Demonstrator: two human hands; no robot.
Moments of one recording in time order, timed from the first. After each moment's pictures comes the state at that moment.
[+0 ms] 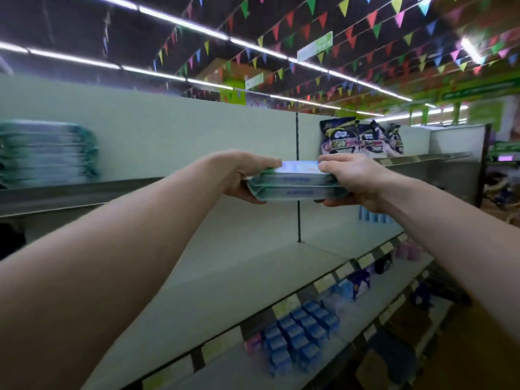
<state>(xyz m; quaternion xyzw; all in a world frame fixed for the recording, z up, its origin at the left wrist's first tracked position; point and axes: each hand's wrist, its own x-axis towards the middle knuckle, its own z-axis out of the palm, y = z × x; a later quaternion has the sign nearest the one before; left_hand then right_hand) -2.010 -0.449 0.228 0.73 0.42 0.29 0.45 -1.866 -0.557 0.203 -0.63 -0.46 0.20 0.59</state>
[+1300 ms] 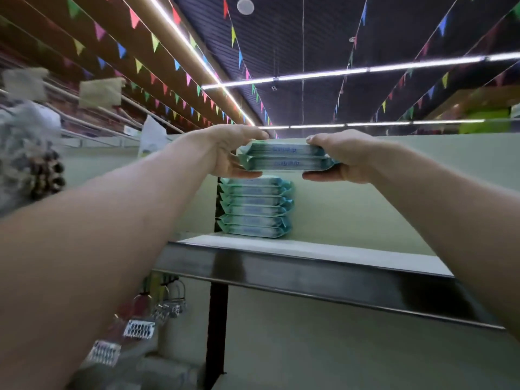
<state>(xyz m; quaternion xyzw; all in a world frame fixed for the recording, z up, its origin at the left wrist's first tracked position) -2.242 -0.340 0.340 0.46 0.55 0.64 0.29 -2.075 -0.265 0.332 -0.28 -0.71 0.43 0.48</state>
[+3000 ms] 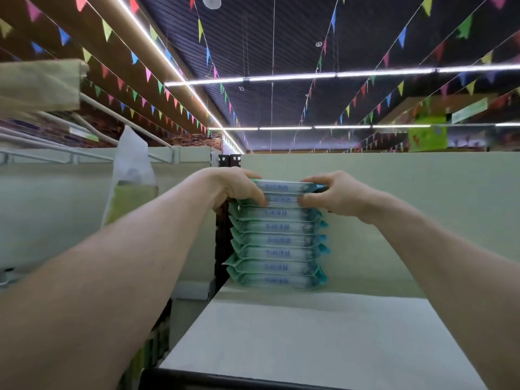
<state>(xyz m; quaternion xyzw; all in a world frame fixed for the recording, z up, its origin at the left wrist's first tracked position) -2.353 -0.232 0.363 0.61 0.70 0.34 0.15 -2.165 -0.179 0.339 -0.37 -0.84 0.16 0.37</state>
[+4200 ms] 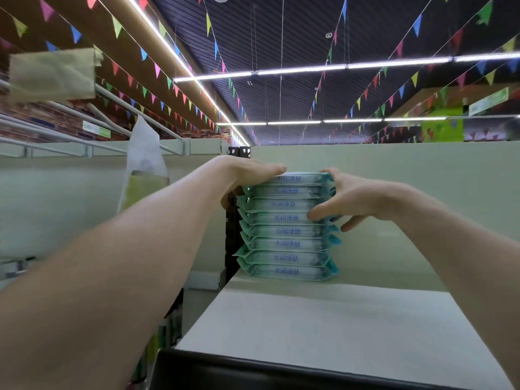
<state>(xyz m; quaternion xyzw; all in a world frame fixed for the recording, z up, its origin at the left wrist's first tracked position) -2.346 -0.234 0.369 0.60 0.76 0.25 0.09 -2.166 -0.180 0.333 -0.44 -0.83 0.18 0.27</state>
